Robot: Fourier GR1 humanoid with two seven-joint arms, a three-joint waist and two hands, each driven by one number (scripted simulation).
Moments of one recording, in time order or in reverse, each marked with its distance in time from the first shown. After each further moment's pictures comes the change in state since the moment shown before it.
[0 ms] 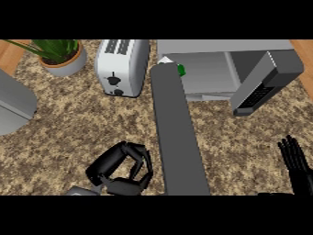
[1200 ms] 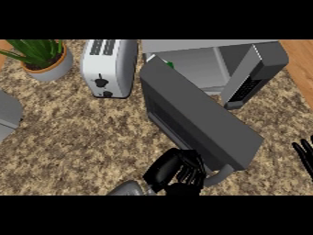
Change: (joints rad) left arm -0.365 0.026 -0.638 0.313 0.372 0.695 0.063; right arm 0.303 -0.102 0.158 -0.787 -0.392 0.224 0.334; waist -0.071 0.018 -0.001
